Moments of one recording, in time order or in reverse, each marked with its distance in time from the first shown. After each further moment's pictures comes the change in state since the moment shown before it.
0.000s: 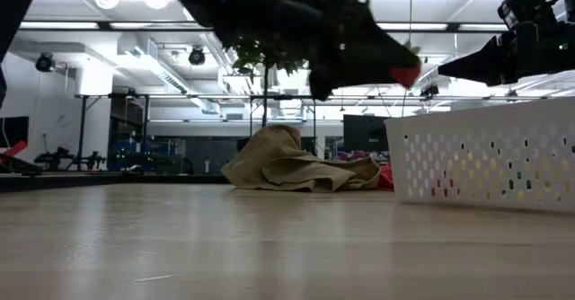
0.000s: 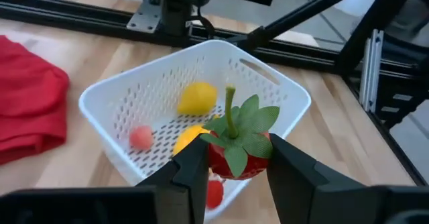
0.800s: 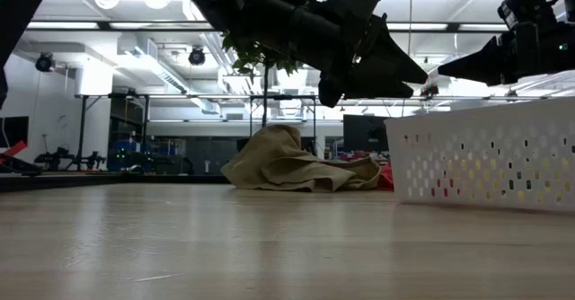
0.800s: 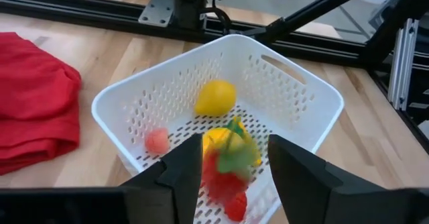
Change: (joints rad) left arm 0.025 0.070 0.103 -0.077 -0.010 0.027; right arm 0.000 0.000 0.000 0.000 0.001 -0.006
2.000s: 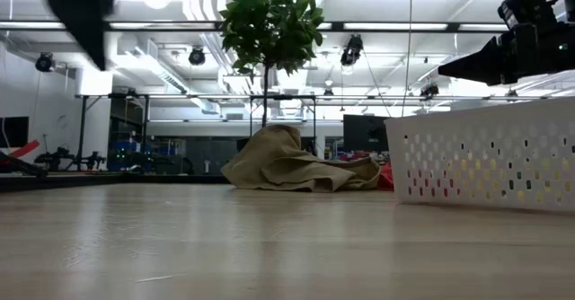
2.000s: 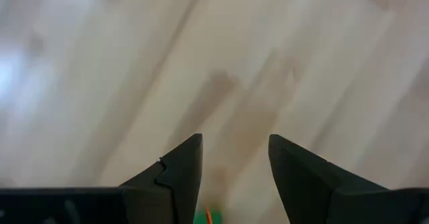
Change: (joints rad) left arm -0.448 -0.442 -0.034 -1.480 -0.334 -0.869; right arm 0.000 0.000 0.001 -0.005 0.007 -0.005
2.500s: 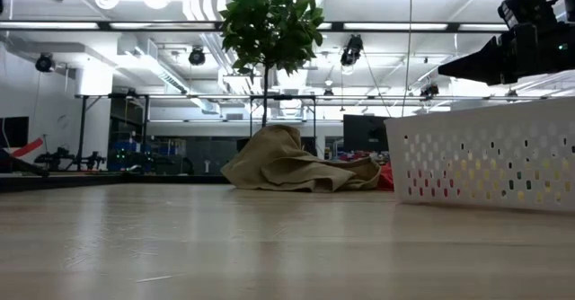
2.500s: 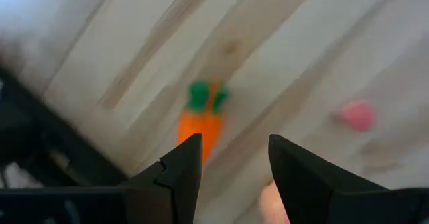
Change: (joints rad) left arm -0.209 -0.020 -0.080 -0.120 0.230 -0.424; right arm 0.000 0.000 0.000 0.006 0.002 -0.005
